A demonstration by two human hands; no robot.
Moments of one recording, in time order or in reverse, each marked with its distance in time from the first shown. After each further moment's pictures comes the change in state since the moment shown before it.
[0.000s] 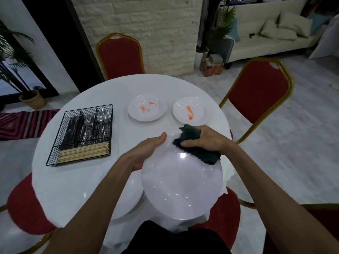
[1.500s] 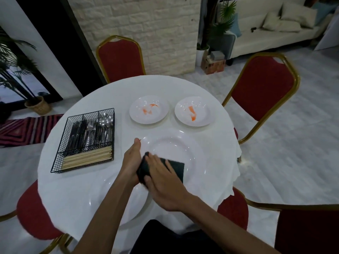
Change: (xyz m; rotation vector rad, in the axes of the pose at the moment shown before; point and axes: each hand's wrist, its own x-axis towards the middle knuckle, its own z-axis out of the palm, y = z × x) left_hand -0.005 -0.022 -0.008 -0.310 0.571 0.009; right_hand -0.014 0.003 0.173 -0.464 0.089 -0.361
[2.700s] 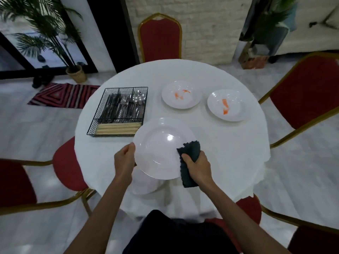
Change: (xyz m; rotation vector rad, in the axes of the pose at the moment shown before) left_hand 0.003 -0.062 -0.107 -0.033 0.408 0.173; right_hand 0.015 0.042 0.023 0.695 0.263 0.665
